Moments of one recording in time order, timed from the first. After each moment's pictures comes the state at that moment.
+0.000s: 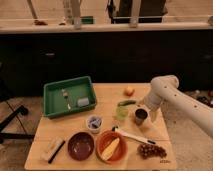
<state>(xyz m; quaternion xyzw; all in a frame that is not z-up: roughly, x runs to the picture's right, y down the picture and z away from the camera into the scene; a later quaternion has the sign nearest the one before) 0.246 0.141 0.854 -0.28 -0.17 -0.25 0.91</state>
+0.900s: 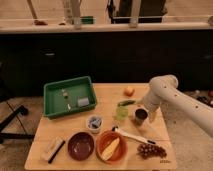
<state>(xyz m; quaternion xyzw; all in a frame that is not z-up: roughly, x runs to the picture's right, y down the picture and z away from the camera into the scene) 0.229 0.143 0.836 -0.29 -0.18 -0.25 0.91</state>
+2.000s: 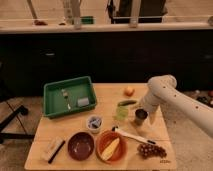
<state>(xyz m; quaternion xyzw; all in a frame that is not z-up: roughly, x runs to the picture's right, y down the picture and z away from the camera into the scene) 0.215 0.154 0.818 -0.27 -0.24 -0.39 0.85</state>
